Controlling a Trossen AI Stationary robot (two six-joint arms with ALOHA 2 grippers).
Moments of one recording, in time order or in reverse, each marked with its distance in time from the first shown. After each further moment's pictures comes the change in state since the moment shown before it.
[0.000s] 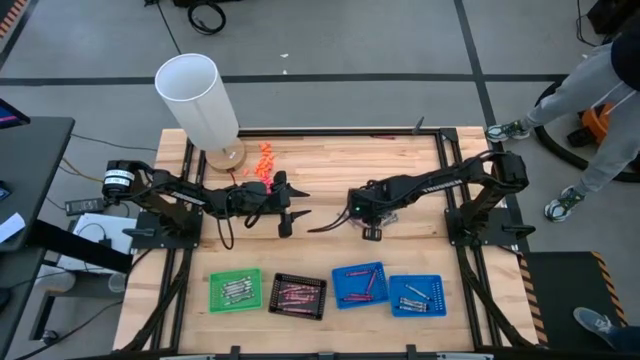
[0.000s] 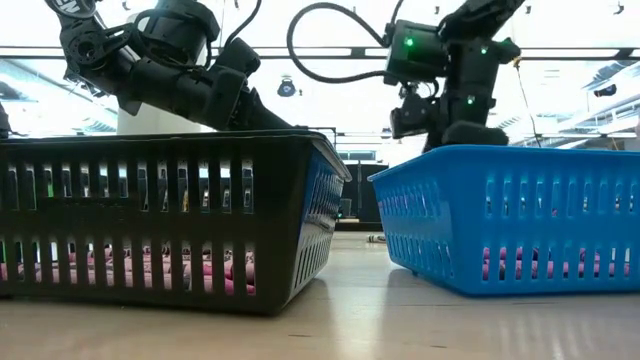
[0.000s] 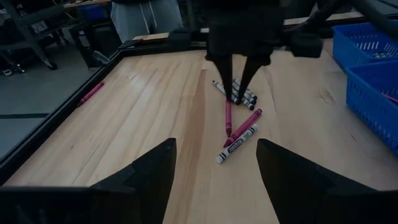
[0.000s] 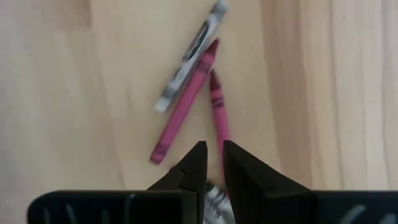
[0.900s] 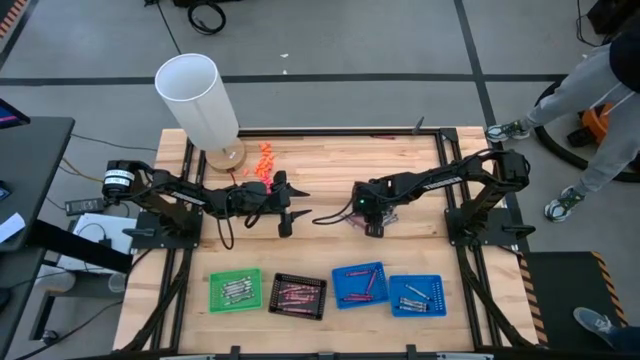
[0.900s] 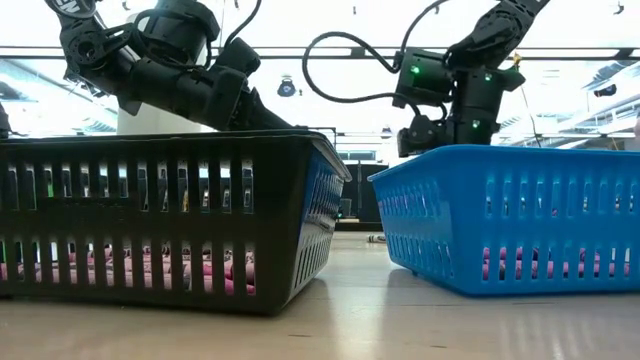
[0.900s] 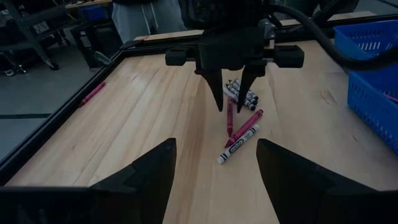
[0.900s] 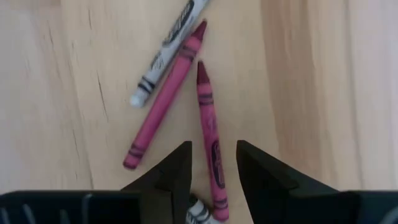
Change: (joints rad) left arm 0.000 0.000 0.000 0.002 -0.004 0.002; right arm -0.080 -0.013 -0.121 0.152 -0.082 -0.077
